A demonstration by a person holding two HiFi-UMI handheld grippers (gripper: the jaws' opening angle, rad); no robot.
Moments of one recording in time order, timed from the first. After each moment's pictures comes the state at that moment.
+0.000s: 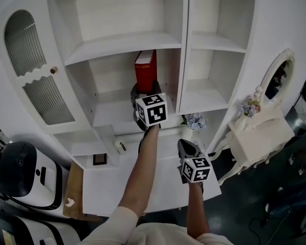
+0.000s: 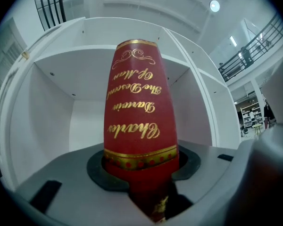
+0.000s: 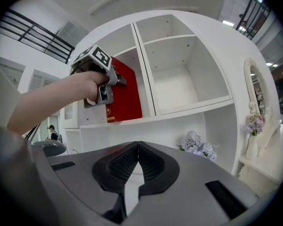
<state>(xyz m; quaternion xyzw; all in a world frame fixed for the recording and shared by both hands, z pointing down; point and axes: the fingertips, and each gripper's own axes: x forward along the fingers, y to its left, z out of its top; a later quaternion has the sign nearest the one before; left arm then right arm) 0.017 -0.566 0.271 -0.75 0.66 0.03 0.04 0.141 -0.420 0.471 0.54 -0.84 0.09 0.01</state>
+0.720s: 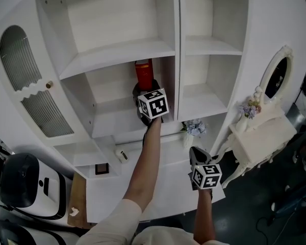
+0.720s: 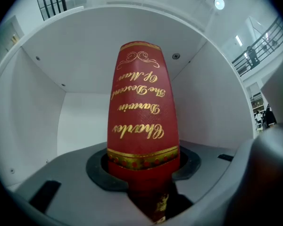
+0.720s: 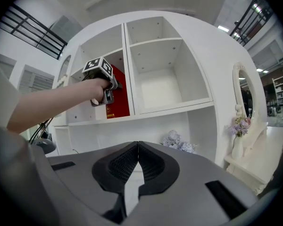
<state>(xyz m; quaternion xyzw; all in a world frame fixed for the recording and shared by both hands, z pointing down) 0.033 -0.635 0.269 -0.74 0.67 0.04 0.03 0.201 -0.420 0.480 0.58 -0.81 0.09 0.02</state>
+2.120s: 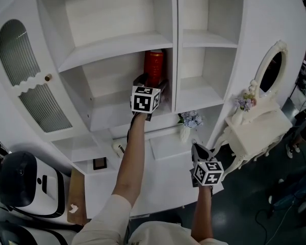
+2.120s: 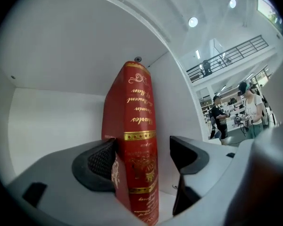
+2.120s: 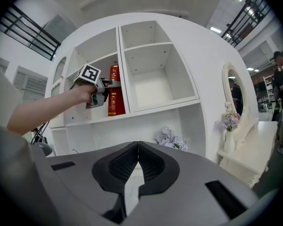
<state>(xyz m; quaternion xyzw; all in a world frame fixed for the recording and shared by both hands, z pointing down) 0.085 -0.603 0.276 -0.89 0.45 -0.02 0.09 0.216 -0.390 0.491 0.61 -0.78 0.11 0.01</state>
